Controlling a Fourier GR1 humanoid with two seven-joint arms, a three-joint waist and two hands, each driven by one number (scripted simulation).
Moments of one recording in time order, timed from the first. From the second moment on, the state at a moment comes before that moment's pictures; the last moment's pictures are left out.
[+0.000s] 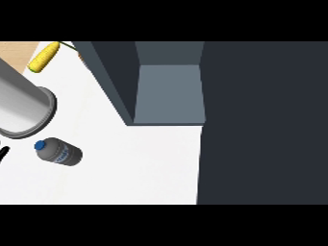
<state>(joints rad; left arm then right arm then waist) 0.26 0.23 0.44 -1.76 0.58 -0.64 0.08 0.56 -0.02 0.13 -2.27 -0.29 0.29 -0.02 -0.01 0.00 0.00</state>
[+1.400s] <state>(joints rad) -0.22 0.37 0.44 -0.68 0.08 -0.67 -0.45 0.64 -0.02 0.15 -2.22 -0.27 0.36 -0.13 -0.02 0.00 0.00</state>
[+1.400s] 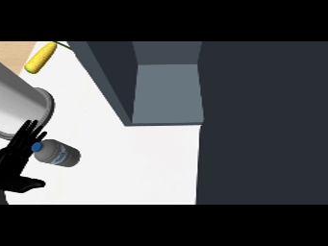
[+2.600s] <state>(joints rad) -0.39 0.36 0.38 -0.27 0.02 -0.63 -0.61 0.63 -0.03 0.16 -2.22 -0.26 0.36 -0.13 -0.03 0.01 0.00</state>
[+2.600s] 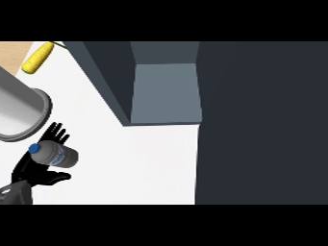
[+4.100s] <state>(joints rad) -0.42 0.25 0.32 -0.32 0.05 -0.72 -0.57 0.60 -0.02 0.16 -2.16 -0.26 0.36 -0.15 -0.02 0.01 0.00</state>
